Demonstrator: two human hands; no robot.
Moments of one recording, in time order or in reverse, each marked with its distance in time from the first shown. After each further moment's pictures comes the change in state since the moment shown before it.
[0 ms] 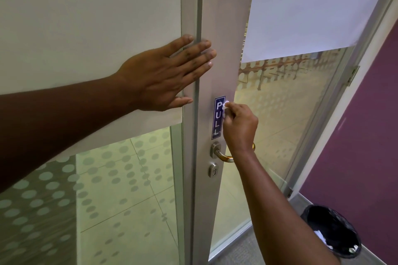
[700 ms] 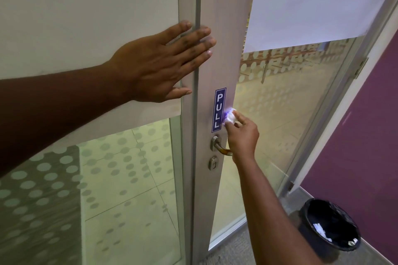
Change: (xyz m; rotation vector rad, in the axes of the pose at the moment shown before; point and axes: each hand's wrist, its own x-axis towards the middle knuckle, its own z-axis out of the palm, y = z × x) left_hand 0.000 0.000 -0.002 -0.027 -0.026 0.008; right_hand -0.028 0.037 0.010 0.363 -0.091 0.535
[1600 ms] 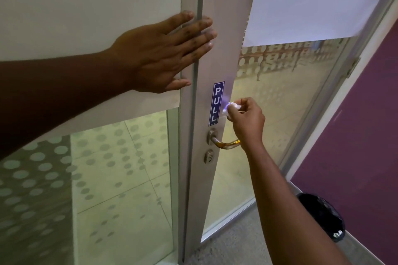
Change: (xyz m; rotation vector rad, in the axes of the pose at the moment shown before) left_hand 0.000 0.001 0.002 0.076 0.013 0.003; right_hand 0.009 -0.029 -0.024 -0.160 -0.038 -0.178
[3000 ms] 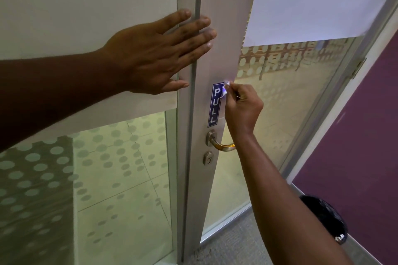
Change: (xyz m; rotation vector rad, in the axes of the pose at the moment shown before) left_hand 0.001 0.000 0.000 -0.037 -0.034 -0.004; right_hand 0.018 -0.018 0.021 -0.048 0.205 -0.497
